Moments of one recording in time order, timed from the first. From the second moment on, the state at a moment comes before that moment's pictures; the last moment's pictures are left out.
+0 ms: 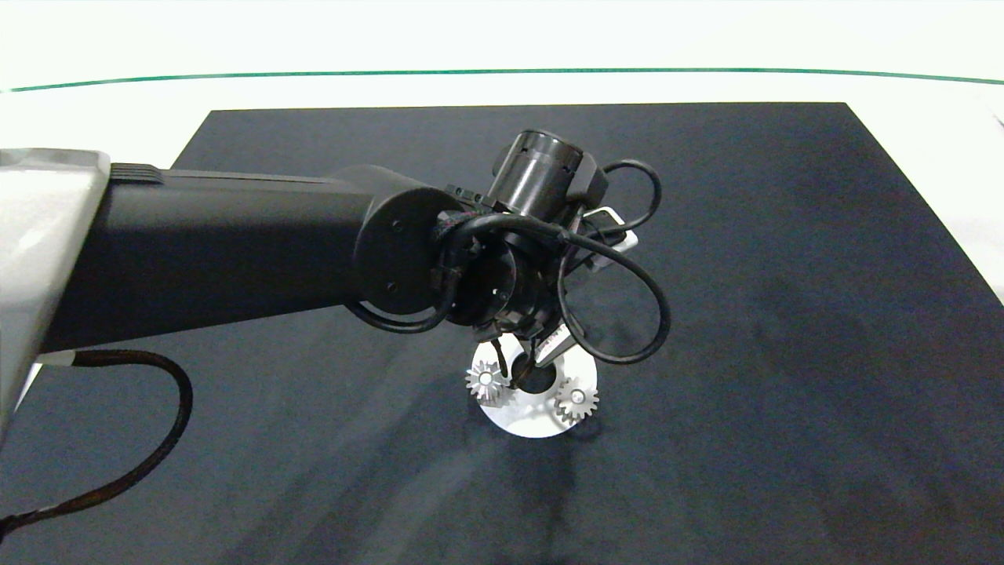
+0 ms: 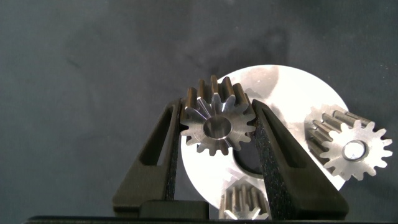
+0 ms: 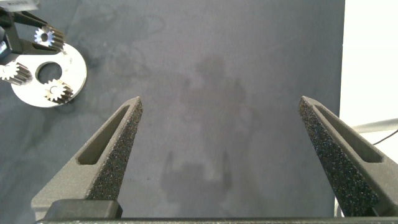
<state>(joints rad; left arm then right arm) -0.83 2.03 -1.82 0.45 0.31 0.46 0.45 0.80 -1.12 0.51 -0.35 -0.12</state>
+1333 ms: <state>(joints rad) -0.83 2.05 -1.83 0.49 0.31 0.46 0.45 0.80 -1.12 0.51 -0.35 -0.12</state>
